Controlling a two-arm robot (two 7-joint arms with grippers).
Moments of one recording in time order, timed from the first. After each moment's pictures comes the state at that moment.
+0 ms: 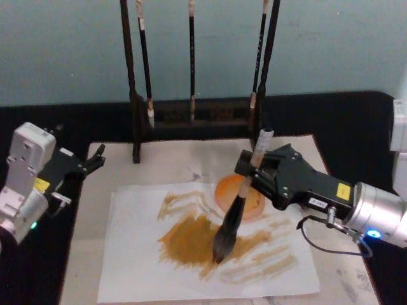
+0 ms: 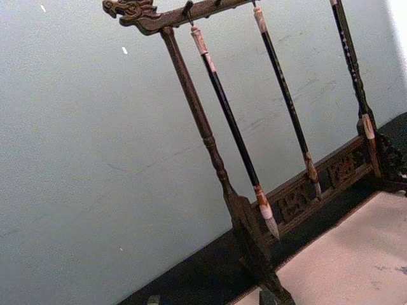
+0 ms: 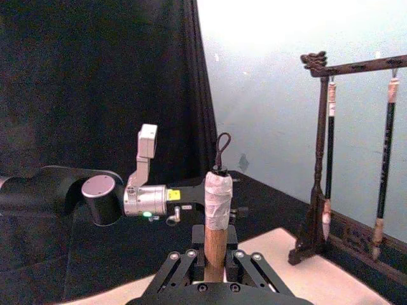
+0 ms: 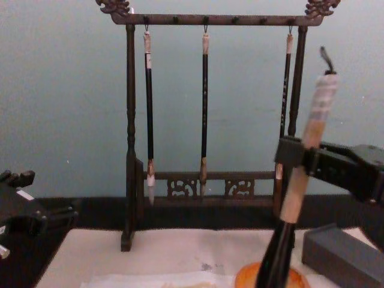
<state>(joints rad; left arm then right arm) -0.20 0.60 0.45 -1.41 -0.25 -0.12 0.03 0.18 0.65 -0.47 -1.63 0.81 -0.09 0.78</state>
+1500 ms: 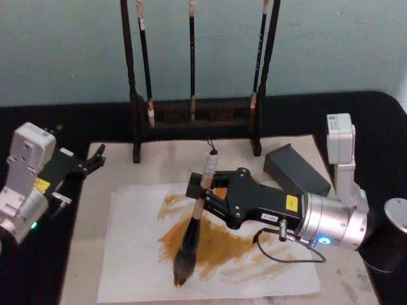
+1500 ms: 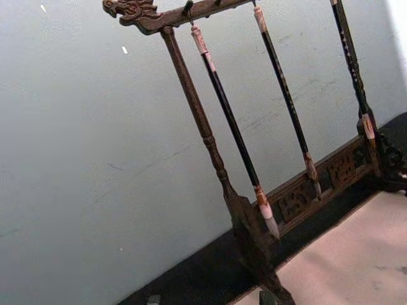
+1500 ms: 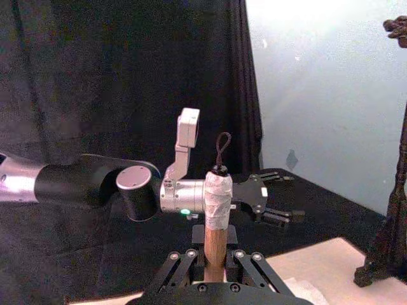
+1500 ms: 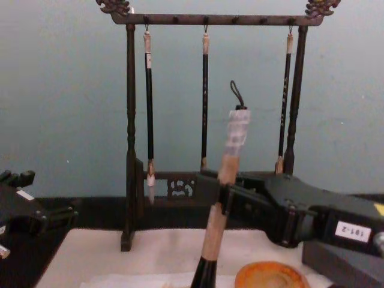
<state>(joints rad) -0.20 0.60 0.45 -1.41 -0.25 -0.12 0.03 0.31 0.53 -0.62 -1.49 0.77 -0.12 0.87</state>
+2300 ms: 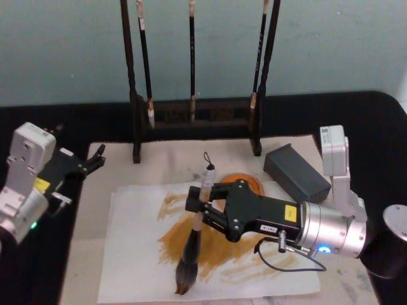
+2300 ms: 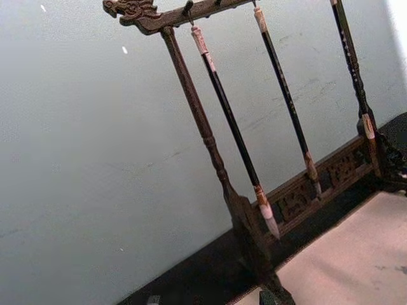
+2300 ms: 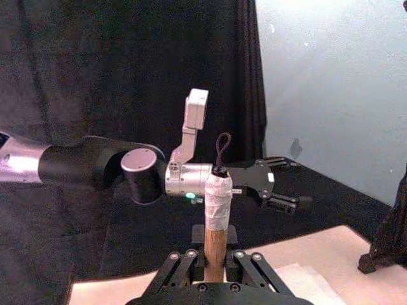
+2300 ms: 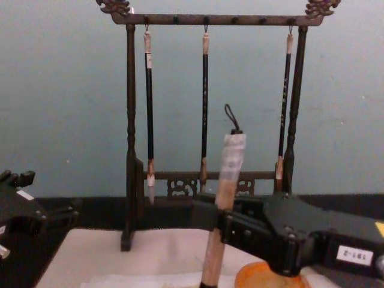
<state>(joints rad) -0.20 0.60 0.45 -1.41 -0.25 -0.12 0.03 0.29 0.54 -0.64 -1.50 0.73 -0.13 0.87</state>
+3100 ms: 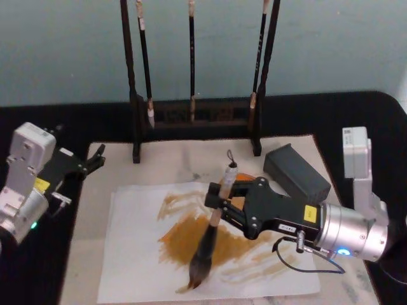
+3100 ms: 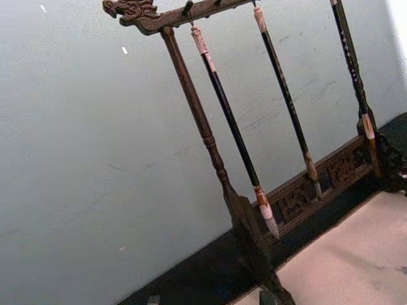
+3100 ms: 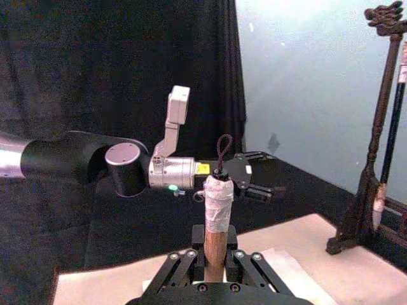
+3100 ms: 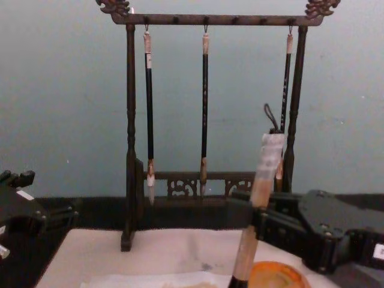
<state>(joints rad) -0.20 0.60 0.45 -1.41 -0.25 -0.12 0.03 0.23 0.60 -0.58 -1.56 0.72 -0.13 0.82</state>
